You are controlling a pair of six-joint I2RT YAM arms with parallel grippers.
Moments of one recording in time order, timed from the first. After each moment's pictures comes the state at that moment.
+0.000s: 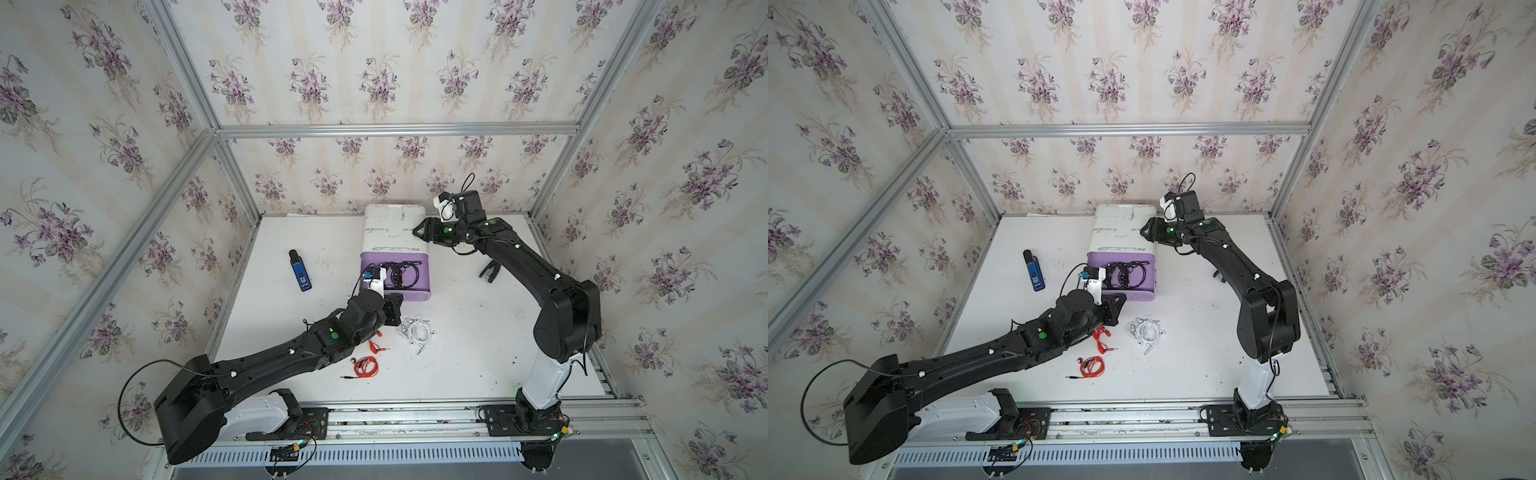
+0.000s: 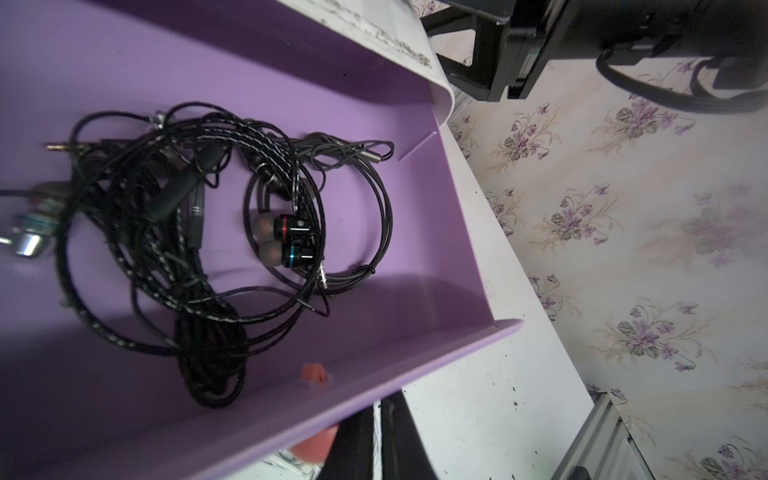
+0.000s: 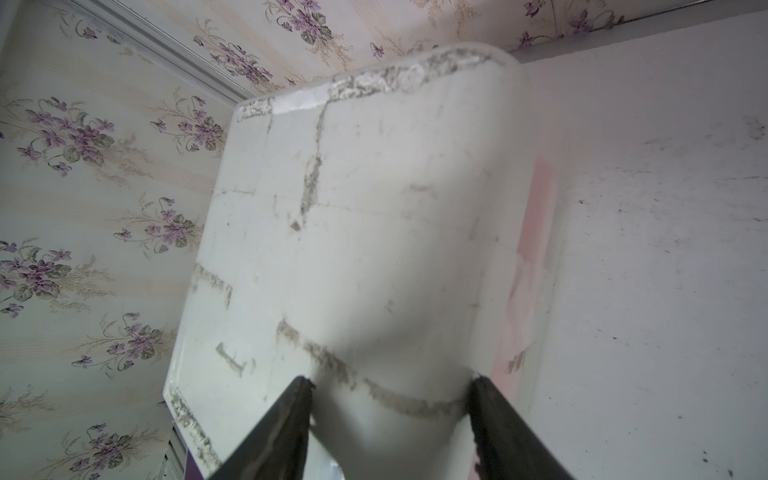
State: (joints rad) left arm -0.89 1.23 0.71 0.09 -0.20 -0.73; right arm 0.40 1.84 1.63 -0.53 -0.40 0.47
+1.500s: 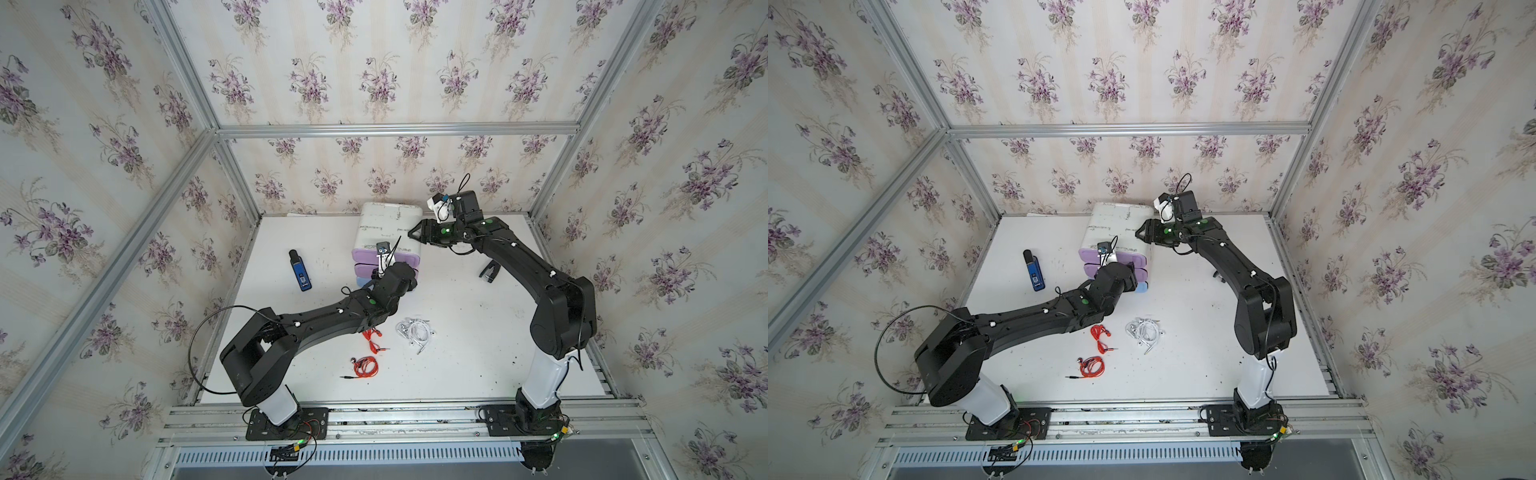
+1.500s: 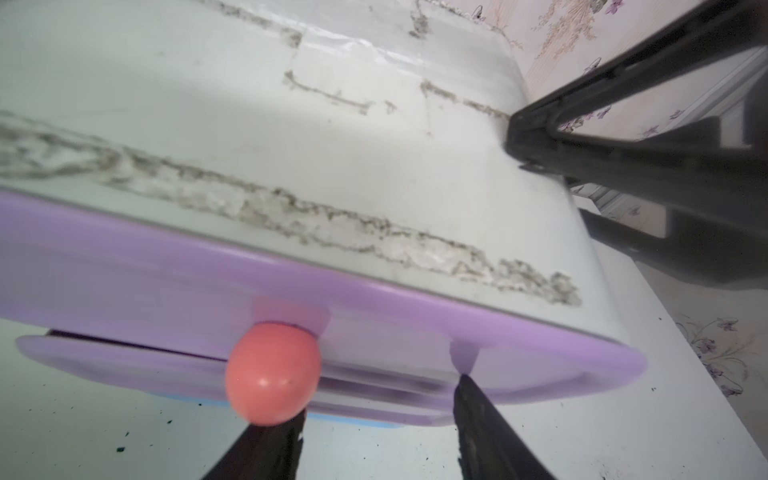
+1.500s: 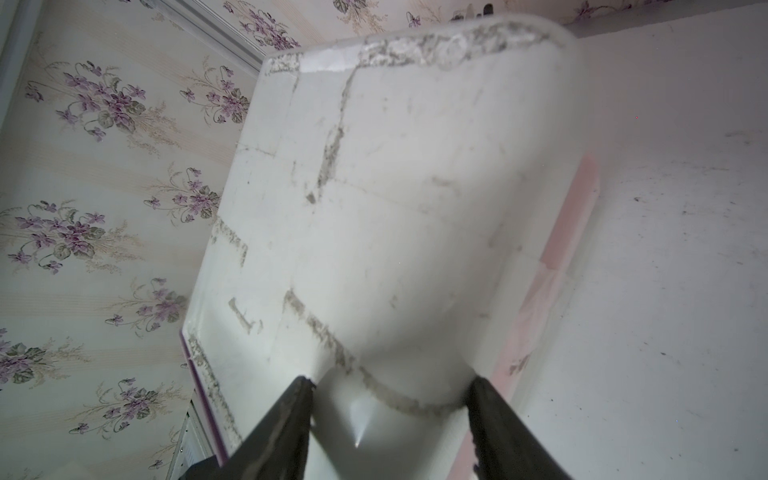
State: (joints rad) left arm -0.84 1.64 1.04 0.06 -0.61 -0.67; right arm 0.40 1.87 1.65 -0.54 -0.49 0.43
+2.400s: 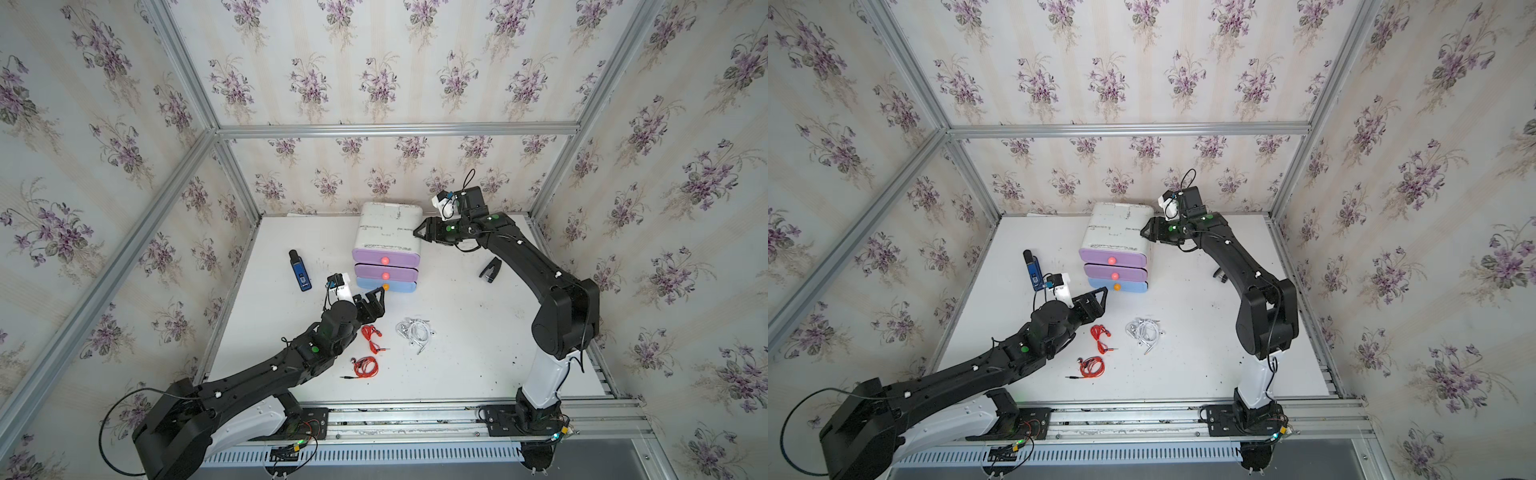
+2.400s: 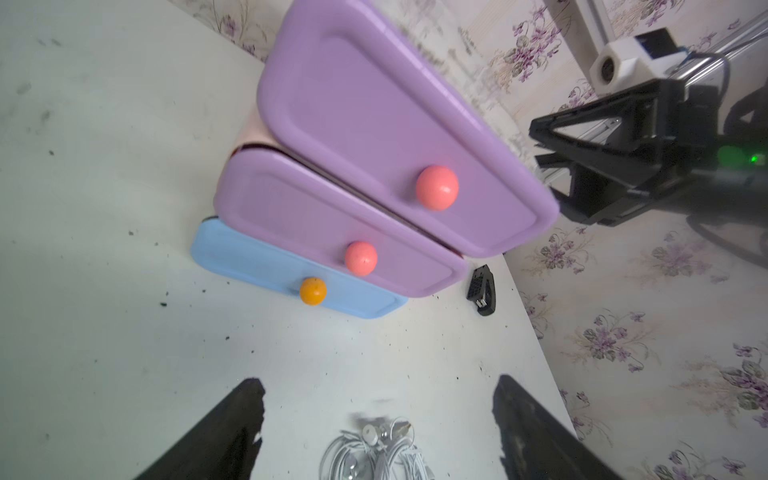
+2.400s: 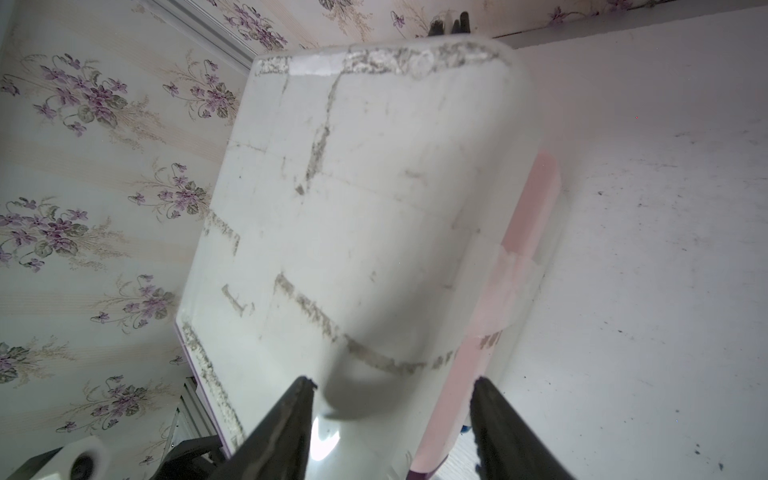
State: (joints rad) left arm -0.76 1.08 0.40 0.34 -0.29 -0.90; right arm 0.37 1.86 1.71 -0.64 -0.49 0.39
